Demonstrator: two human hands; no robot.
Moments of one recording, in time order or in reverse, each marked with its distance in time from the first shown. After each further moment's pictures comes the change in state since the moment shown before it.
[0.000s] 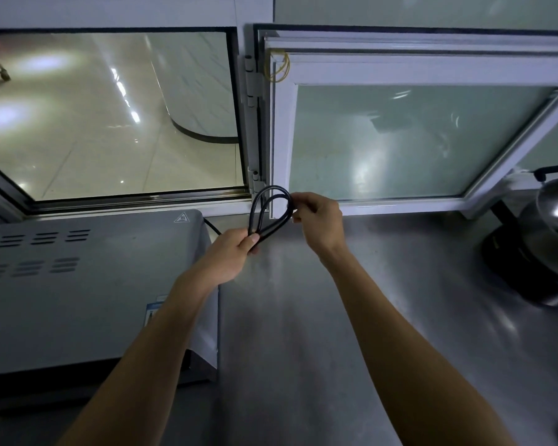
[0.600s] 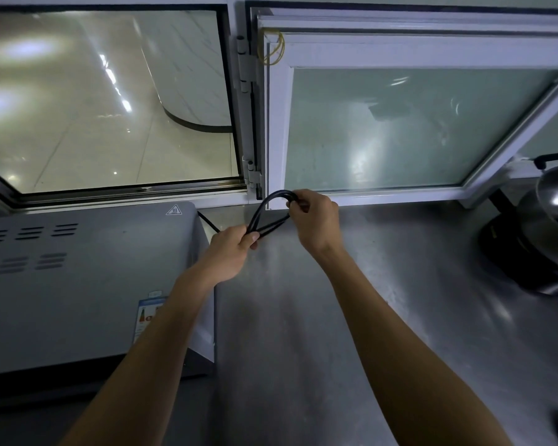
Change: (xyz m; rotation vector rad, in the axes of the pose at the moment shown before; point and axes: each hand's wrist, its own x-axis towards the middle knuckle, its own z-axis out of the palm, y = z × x) left_hand 0.005 -0.006 0.016 0.020 -0.015 -0.026; right_hand -0.003 0.016 0.002 -0.275 0.023 -0.100
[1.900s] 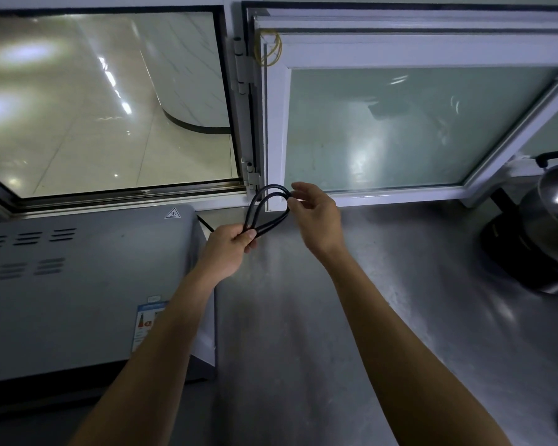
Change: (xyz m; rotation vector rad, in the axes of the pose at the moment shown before) left_hand 0.004 0.001 0.002 -0.230 0.124 -0.054; right_hand 0.002 0.004 0.000 0.304 -0.008 0.060
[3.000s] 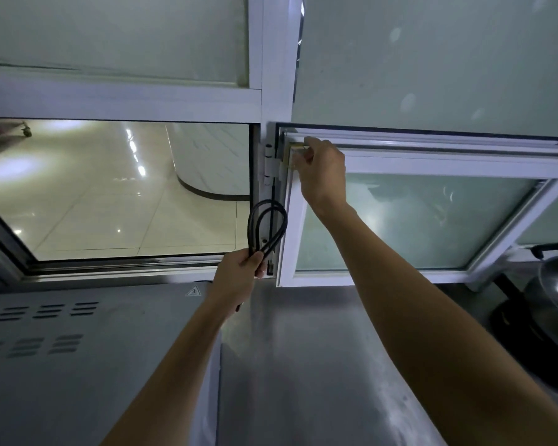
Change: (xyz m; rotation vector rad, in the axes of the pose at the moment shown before) left_hand 0.040 0.065 -0.048 -0.352 0.147 0.095; right_hand 0.147 -0.164 0.027 -0.446 0.226 -0.454
